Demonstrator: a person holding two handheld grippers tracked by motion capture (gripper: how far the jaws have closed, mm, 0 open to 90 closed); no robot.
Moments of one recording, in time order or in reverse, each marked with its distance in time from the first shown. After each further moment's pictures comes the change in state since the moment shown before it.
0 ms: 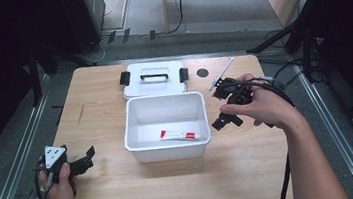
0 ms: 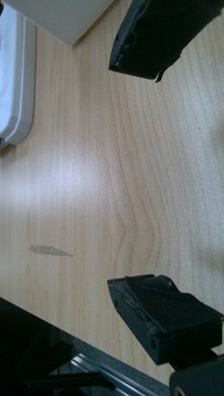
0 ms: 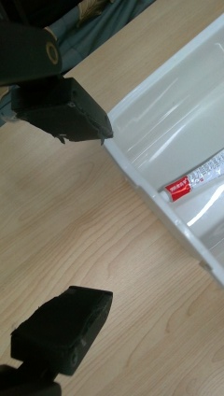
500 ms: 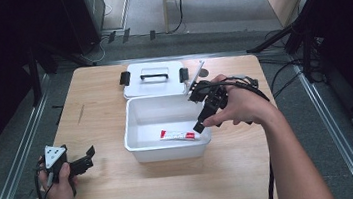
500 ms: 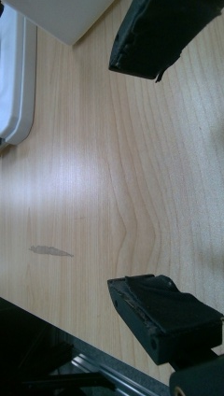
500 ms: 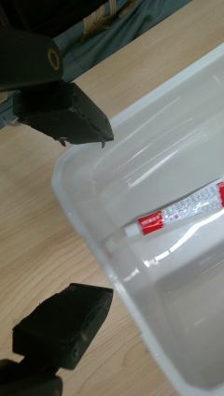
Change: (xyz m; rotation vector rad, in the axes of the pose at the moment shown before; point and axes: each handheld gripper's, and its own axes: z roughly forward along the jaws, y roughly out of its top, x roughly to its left) left arm 0.000 0.000 0.000 0.001 0.001 -0.001; right arm 0.032 0.042 0.015 0.058 0.031 -0.119
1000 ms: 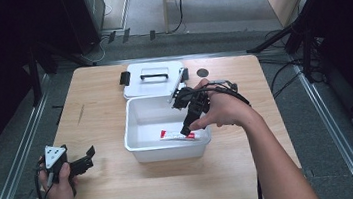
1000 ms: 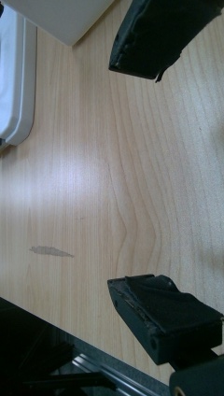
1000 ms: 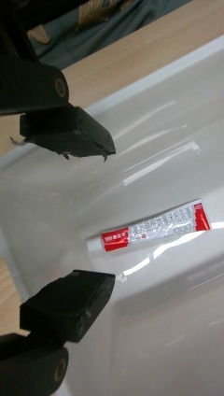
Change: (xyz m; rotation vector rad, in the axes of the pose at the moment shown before) left arm 0.000 0.000 0.000 -0.001 -0.002 0.003; right arm 0.014 0.030 0.031 0.001 0.022 -0.113
